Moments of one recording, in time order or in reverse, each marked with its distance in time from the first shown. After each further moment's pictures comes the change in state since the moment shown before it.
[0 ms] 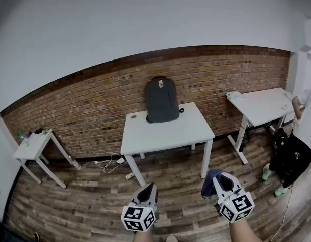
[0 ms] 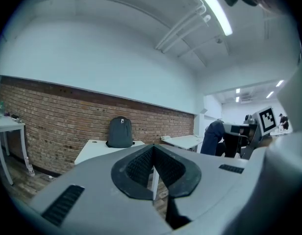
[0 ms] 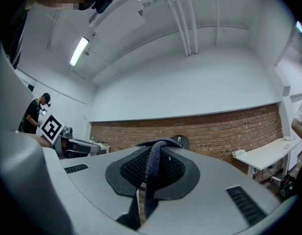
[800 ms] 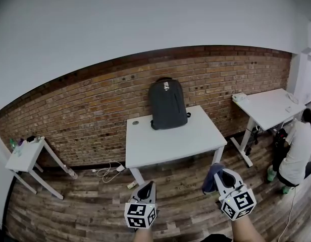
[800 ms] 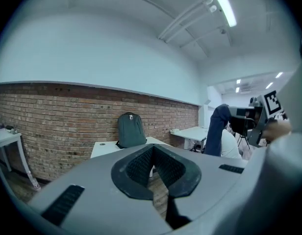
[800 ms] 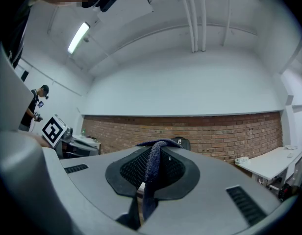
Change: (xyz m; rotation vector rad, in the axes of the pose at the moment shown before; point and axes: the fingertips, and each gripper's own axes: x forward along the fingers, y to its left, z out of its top) left arm 0.088 0.166 0.005 0.071 0.077 -0.005; right arm 0.165 0.029 -0.006 -0.069 0.005 -0.061
